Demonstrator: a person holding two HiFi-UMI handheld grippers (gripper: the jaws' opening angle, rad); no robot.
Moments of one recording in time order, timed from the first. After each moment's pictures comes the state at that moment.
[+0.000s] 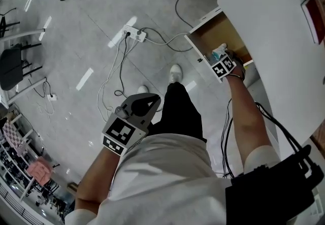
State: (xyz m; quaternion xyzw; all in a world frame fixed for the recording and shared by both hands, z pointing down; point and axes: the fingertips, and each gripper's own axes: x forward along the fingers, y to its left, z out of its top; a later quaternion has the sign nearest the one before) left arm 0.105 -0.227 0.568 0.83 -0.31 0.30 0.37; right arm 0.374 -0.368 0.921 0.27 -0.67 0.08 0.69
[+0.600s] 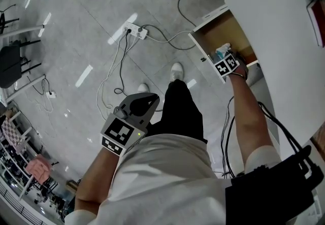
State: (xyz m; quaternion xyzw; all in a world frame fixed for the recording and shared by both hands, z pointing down) left arm 0.087 -0.222 0.589 0.82 -0.32 0.30 0.37; right arm 0.379 -0.371 0.940 0.28 -0.65 0.08 0.70
